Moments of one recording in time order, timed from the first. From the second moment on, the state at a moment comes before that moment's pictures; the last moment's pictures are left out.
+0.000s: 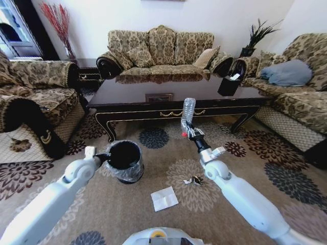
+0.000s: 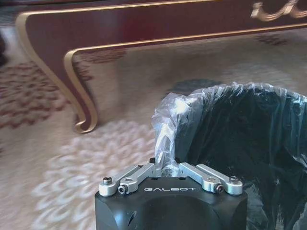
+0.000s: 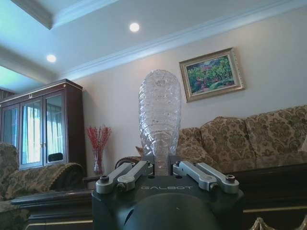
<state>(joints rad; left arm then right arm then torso) 0.89 -0.75 -0.19 -1.88 -1.05 0.69 -0.41 -0.83 0.86 0.03 1.75 0.83 0.37 0.07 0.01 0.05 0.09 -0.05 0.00</state>
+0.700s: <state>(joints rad) 0.57 -1.03 0.10 -1.70 -1.07 0.71 -0.46 -0.80 0.91 0.03 1.68 0.82 0.37 0.08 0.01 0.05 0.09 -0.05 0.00</state>
